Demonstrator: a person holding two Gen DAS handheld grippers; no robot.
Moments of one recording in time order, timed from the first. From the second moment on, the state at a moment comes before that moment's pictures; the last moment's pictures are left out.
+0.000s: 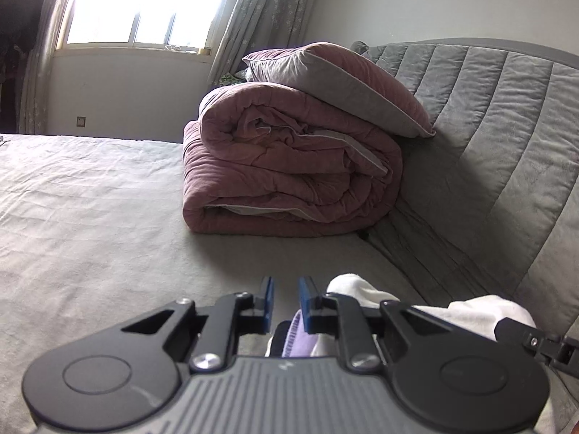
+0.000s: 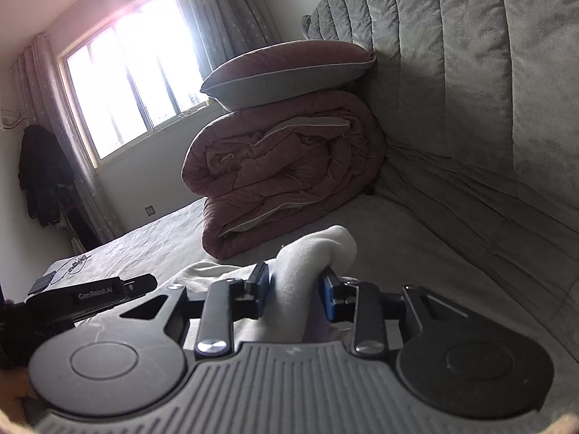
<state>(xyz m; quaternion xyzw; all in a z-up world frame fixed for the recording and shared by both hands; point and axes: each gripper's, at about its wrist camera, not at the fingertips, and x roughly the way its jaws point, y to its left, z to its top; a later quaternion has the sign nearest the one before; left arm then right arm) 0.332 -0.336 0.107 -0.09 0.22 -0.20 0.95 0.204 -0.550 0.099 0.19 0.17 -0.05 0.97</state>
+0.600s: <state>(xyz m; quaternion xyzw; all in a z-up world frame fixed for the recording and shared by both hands) 0.303 -0.345 0.073 -0.04 0.21 -0.26 0.94 0.214 -0.509 0.075 0.06 0.18 -0.05 0.98</state>
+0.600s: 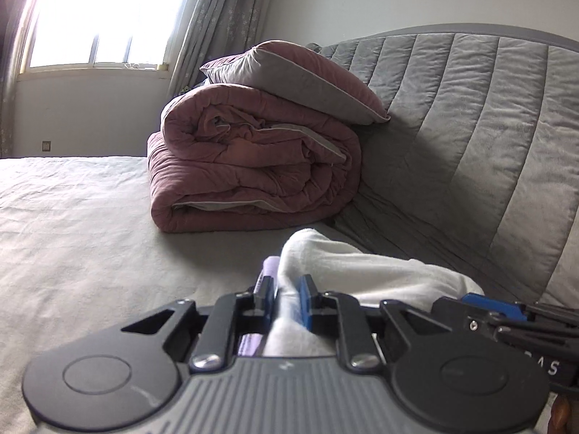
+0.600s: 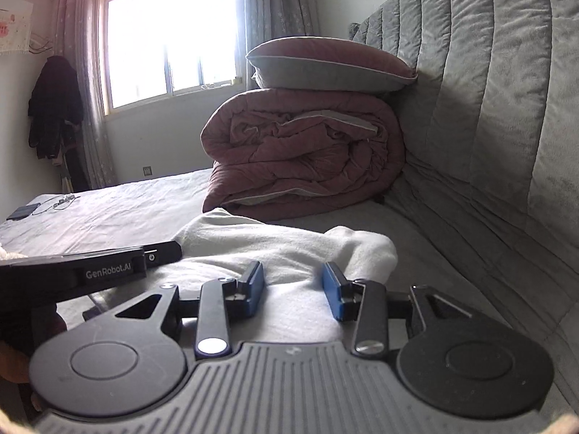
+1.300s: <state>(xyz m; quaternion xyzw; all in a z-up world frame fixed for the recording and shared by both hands) 0.239 -0.316 0.136 0.01 0.27 -0.21 0.94 0.153 -0.475 0.141 0.09 0.21 -0.07 0.97</state>
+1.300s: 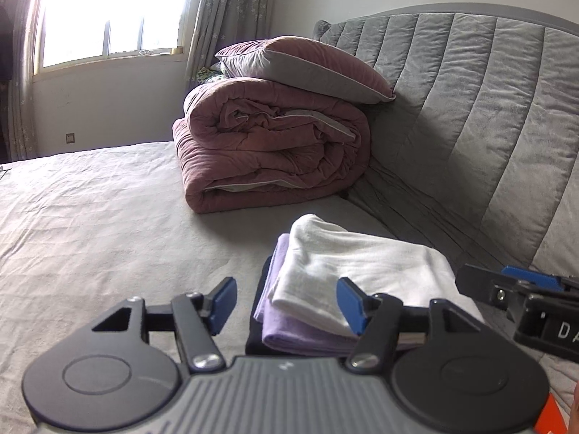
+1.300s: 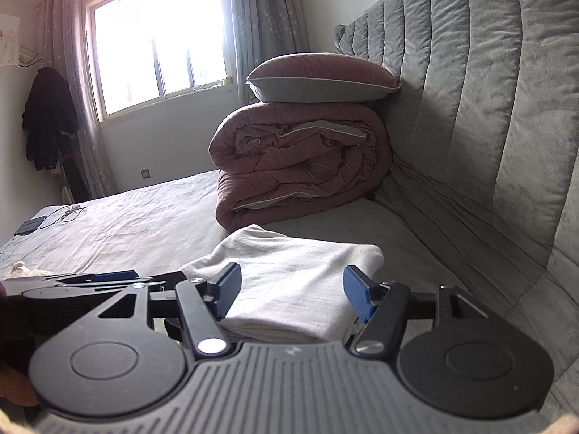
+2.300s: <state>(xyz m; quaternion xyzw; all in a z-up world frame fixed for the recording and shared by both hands) 0.150 -0.308 0.120 0.10 0.35 -0.14 0.92 0.037 -0.440 0.110 0.17 0.30 -0.15 0.93</state>
